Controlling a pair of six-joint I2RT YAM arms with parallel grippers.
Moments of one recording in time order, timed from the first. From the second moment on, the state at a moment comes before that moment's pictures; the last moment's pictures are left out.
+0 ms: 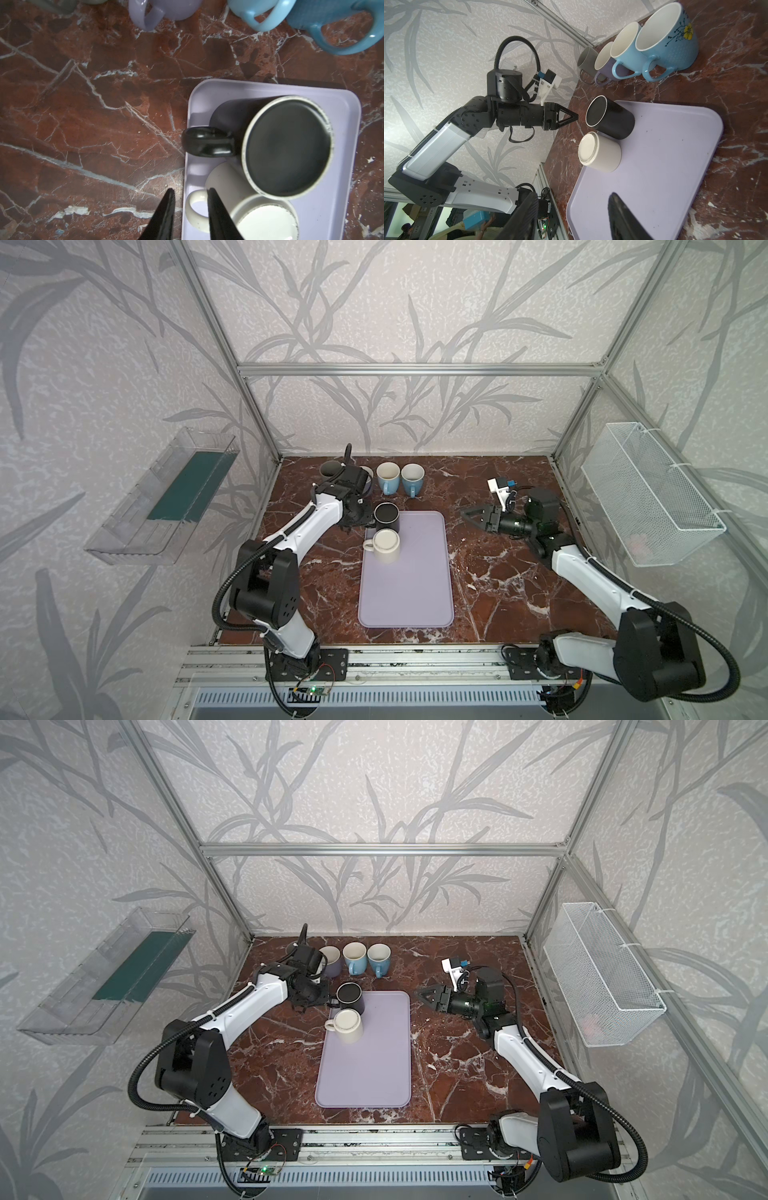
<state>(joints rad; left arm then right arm) -0.30 1.67 1.33 -0.81 -0.02 -0.36 0.18 1.25 0.73 0.17 -0.97 0.71</state>
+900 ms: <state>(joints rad) -0.21 1.74 1.44 -0.92 0.15 0.21 0.18 1.20 0.75 0.04 -0.92 0.63</state>
